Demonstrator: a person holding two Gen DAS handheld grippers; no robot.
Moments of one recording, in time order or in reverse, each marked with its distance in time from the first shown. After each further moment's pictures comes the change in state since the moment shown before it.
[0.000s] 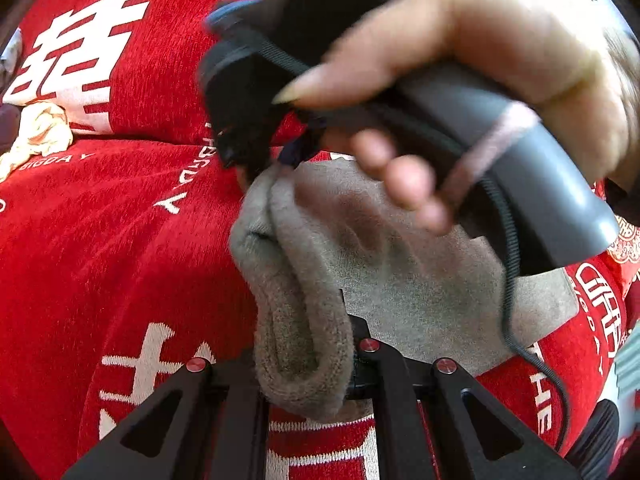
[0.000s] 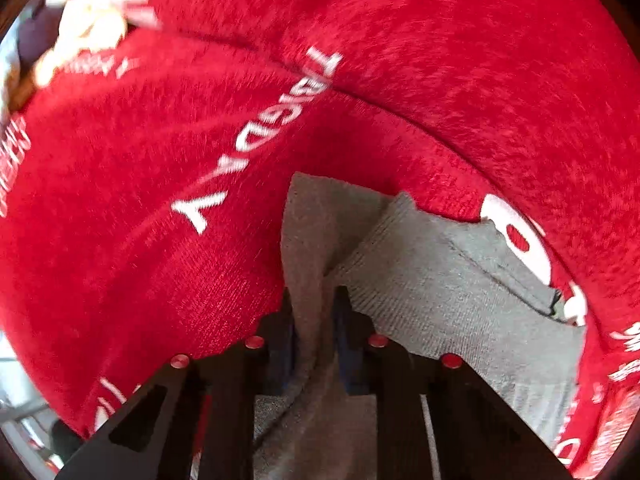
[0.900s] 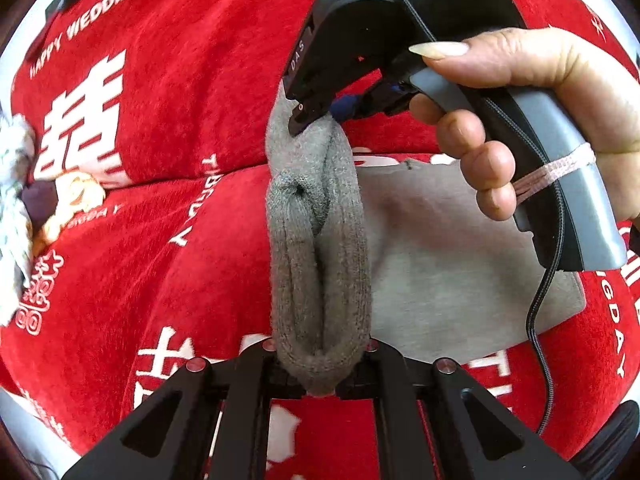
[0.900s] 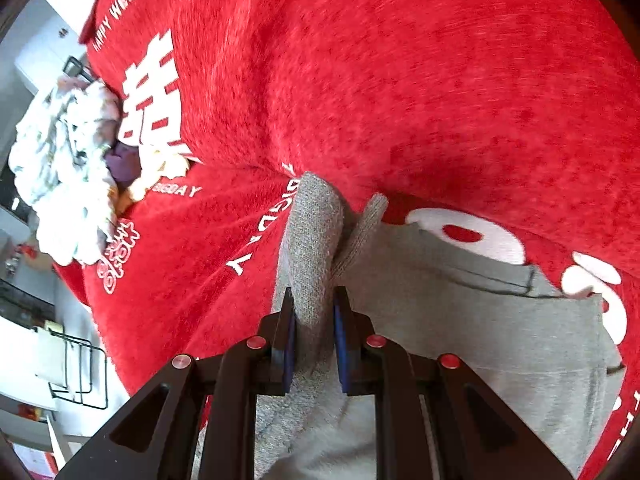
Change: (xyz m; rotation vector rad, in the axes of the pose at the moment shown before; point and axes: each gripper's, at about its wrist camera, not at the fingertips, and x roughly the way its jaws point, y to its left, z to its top) left arm -0.024 -0.129 0.022 0.160 0.087 0.279; right arm -0.090 -0.140 -0.074 0.168 -0.338 0.405
